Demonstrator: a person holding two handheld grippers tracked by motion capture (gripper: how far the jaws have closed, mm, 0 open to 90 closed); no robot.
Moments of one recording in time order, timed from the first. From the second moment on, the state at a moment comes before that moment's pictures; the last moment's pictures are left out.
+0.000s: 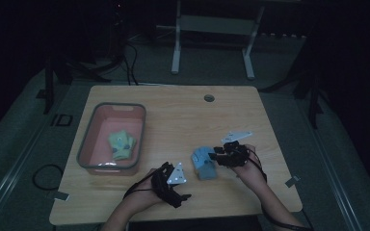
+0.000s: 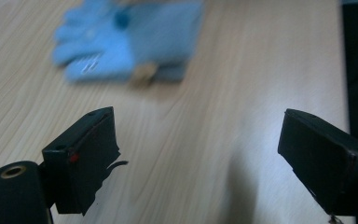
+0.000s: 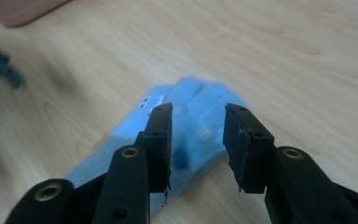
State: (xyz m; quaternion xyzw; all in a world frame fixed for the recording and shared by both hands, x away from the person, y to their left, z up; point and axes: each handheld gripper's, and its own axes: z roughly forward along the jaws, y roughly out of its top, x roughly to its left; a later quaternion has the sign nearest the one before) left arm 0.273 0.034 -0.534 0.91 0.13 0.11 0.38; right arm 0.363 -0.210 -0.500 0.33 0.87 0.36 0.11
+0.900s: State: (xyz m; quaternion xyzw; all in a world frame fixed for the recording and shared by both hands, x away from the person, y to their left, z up) left arm 0.312 -0.036 -0.548 0.93 0.04 0.16 0.33; right arm 0.402 -0.210 -0.525 0.37 0.86 0.35 0.08
